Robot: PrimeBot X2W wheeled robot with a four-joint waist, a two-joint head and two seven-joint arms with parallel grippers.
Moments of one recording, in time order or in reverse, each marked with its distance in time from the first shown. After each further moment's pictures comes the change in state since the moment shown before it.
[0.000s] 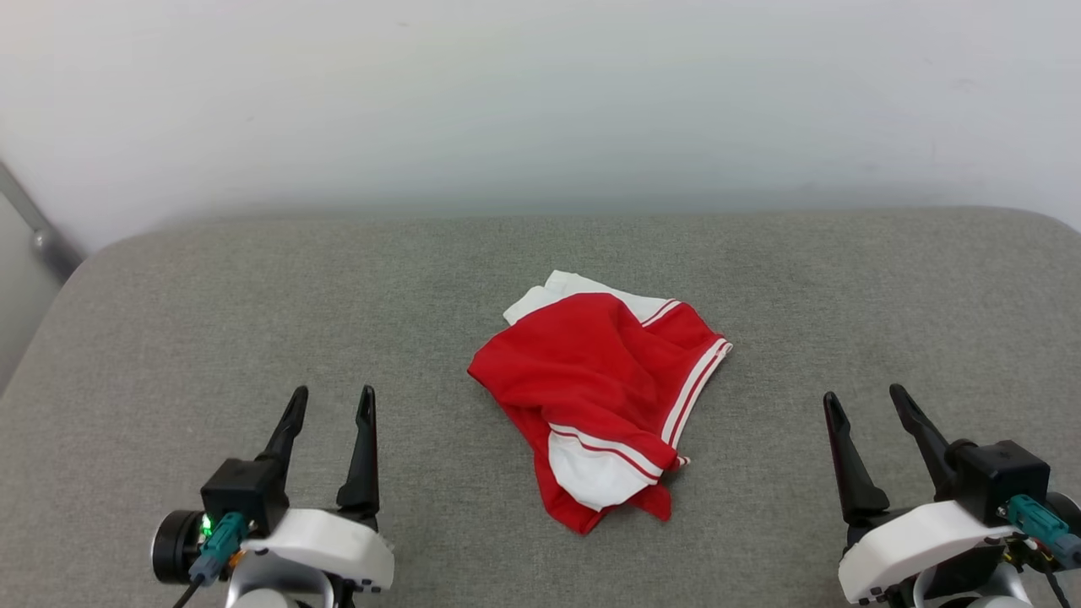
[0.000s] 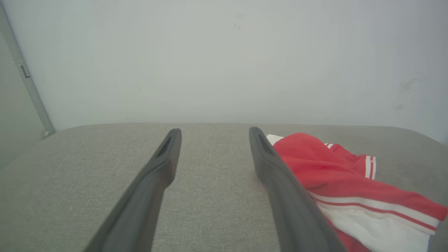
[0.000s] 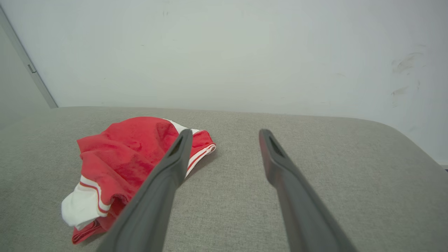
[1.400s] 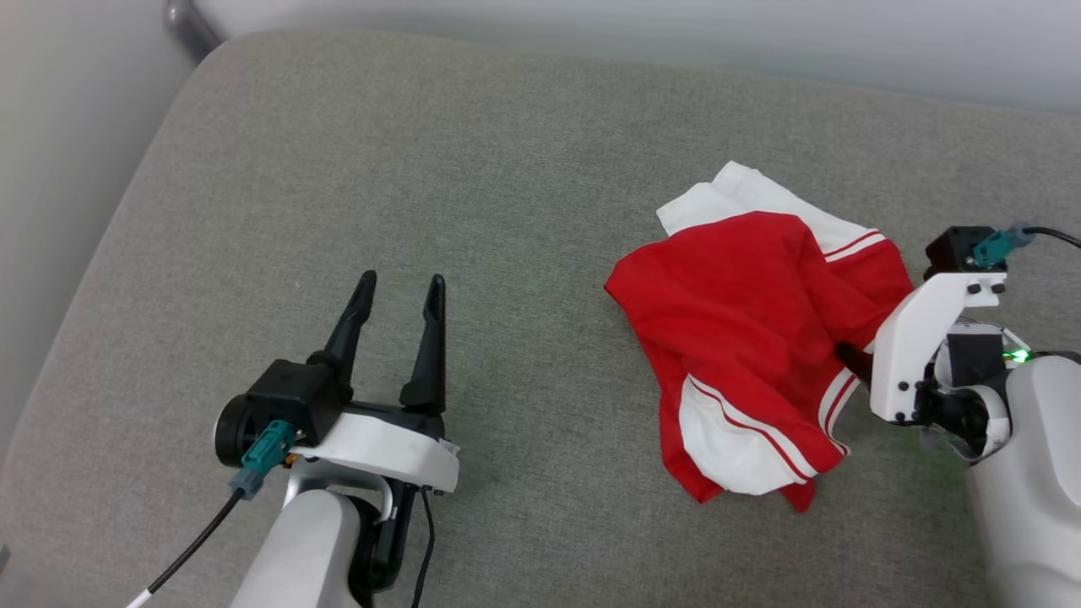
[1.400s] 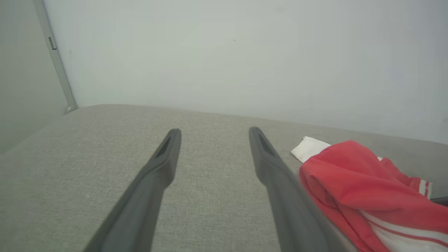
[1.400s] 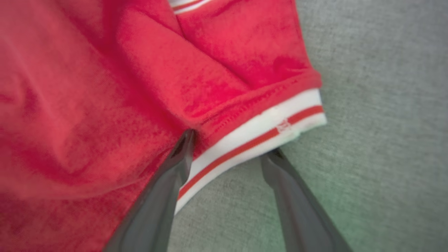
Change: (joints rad) left arm -0.186 -0.127 0.001 0.002 0.044 -0.088 -0.003; right arm -0.558 -0.132 0.016 0.521 0.207 -0.001 0.804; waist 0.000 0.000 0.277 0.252
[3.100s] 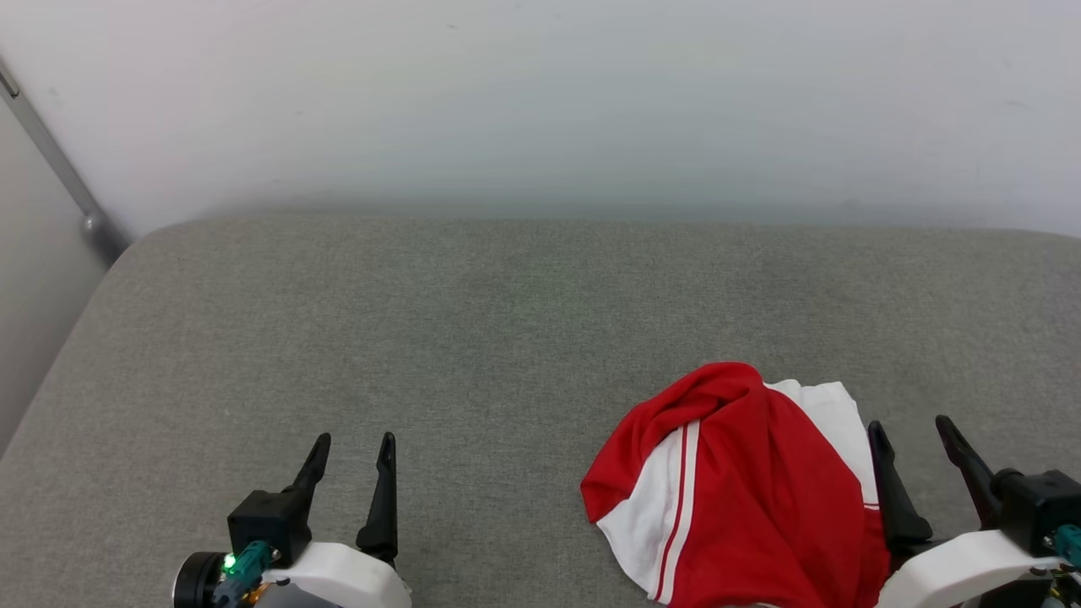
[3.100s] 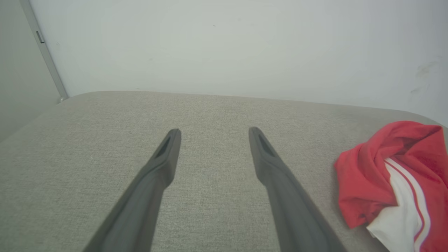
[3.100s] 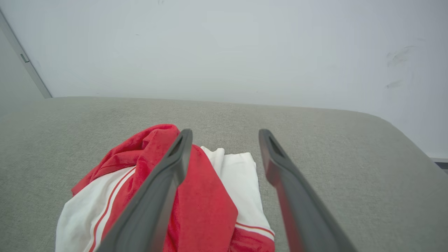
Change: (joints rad) left arm 0.274 0.064 0.044 -0.036 0.016 0.060 0.091; right arm 0.648 0.112 -0.088 -0.591 -0.191 0.000 -0.757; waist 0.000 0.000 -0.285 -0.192
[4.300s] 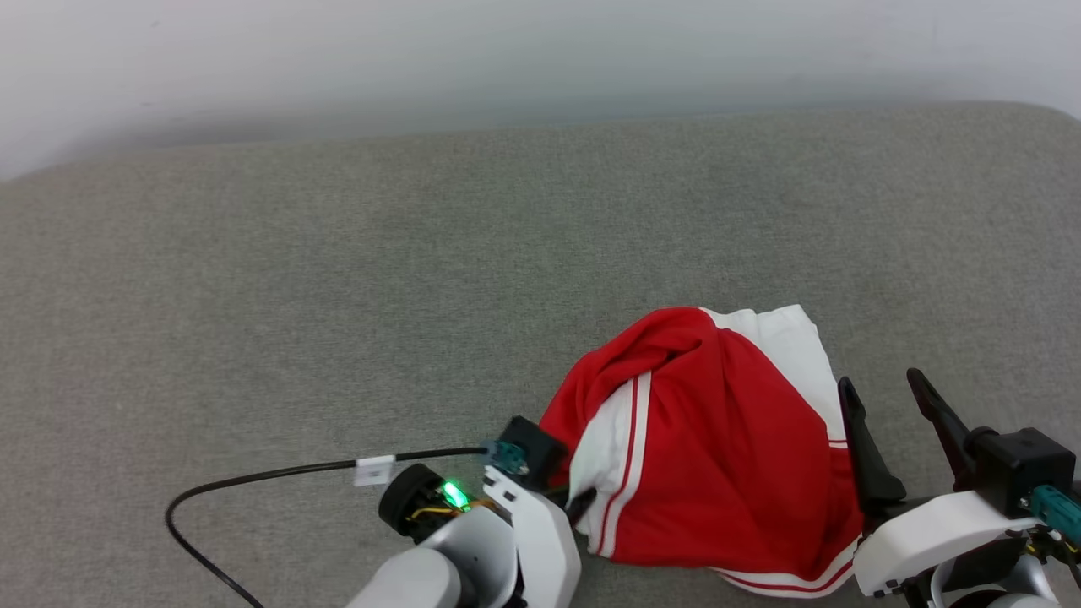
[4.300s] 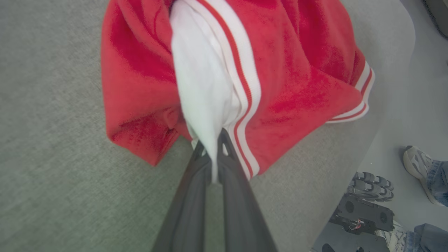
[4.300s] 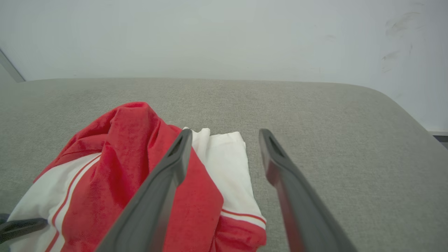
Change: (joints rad) left arm -0.289 0.000 -0.449 0.088 -0.137 -0.199 0.605; right arm -0.073 0.018 0.065 -0.048 -0.029 0.000 0.031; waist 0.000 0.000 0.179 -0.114
